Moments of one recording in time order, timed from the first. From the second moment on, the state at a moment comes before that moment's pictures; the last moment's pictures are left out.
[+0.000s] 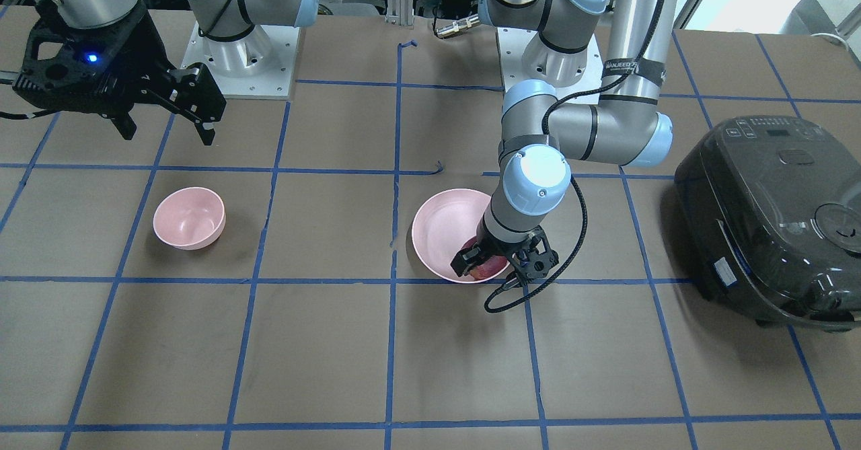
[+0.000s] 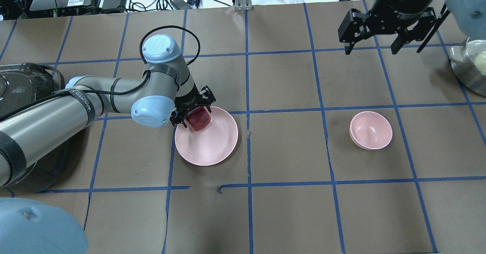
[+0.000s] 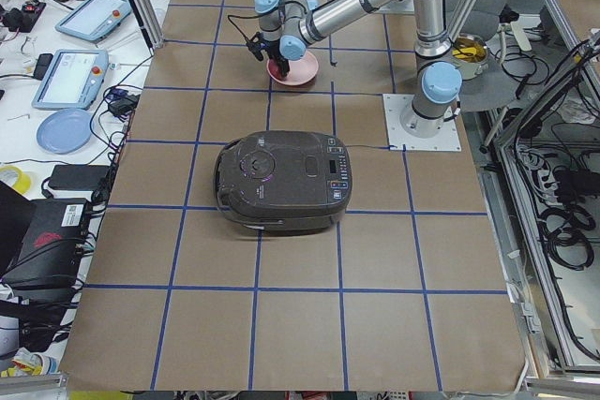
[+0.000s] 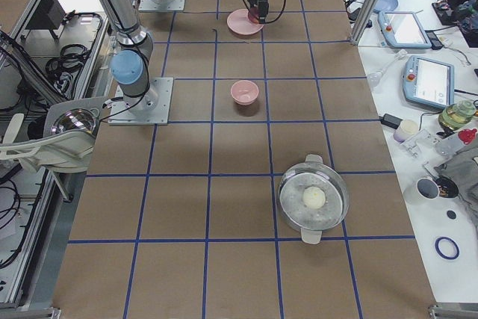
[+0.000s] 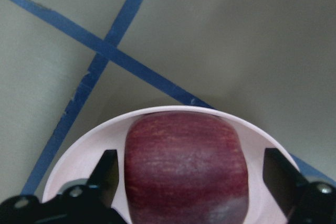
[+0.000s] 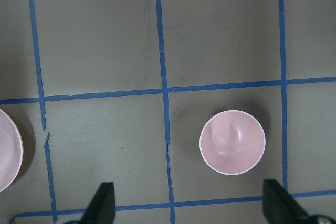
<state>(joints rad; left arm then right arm) -1.69 -1.97 -1.87 -0.94 1.51 -0.70 1.54 -1.58 1.53 -1.59 -1.58 0.03</state>
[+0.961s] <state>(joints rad) -1.75 -1.94 -1.85 -0.95 1.48 -0.66 1.54 -1.58 1.53 -1.59 -1.59 0.03</state>
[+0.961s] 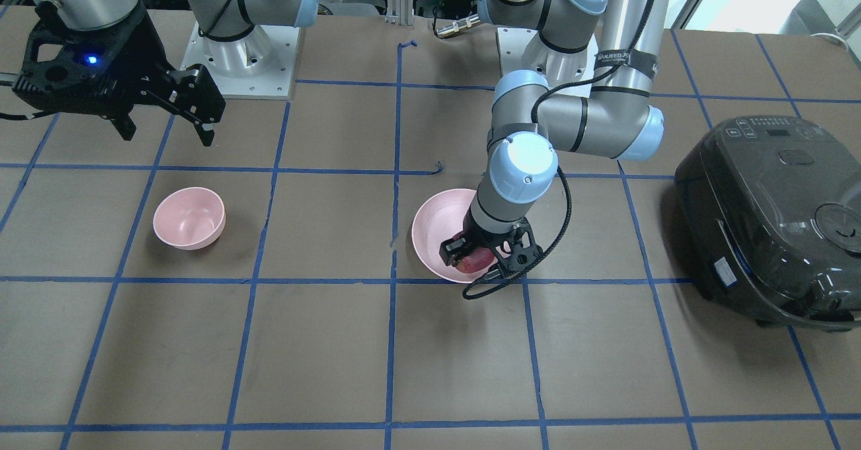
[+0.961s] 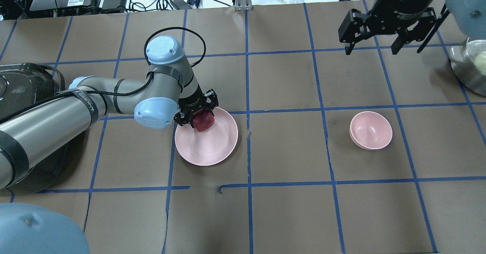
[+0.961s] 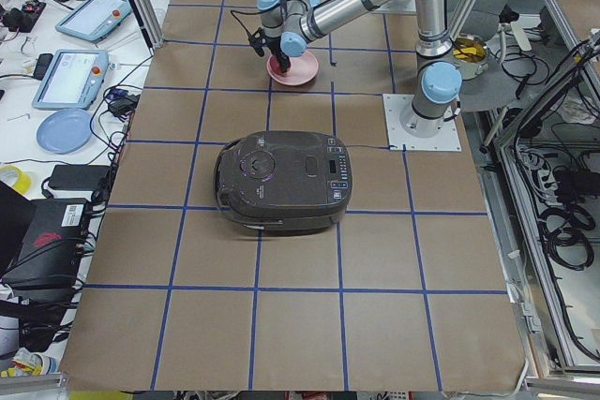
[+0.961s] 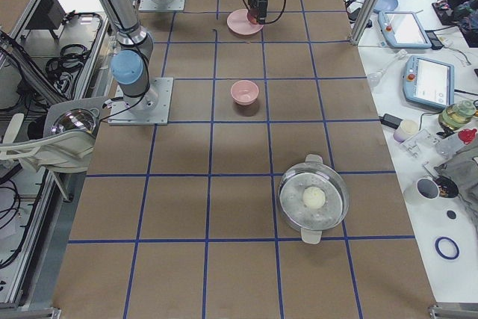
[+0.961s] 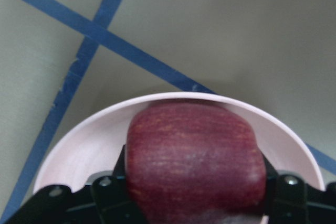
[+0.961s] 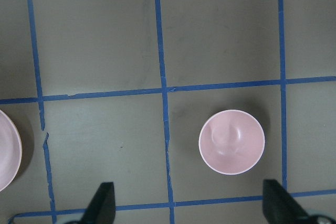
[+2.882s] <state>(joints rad) -1.70 -1.71 -1.58 -1.41 1.51 -0.07 1.20 -1.40 2.17 -2.24 -1.58 -0.33</state>
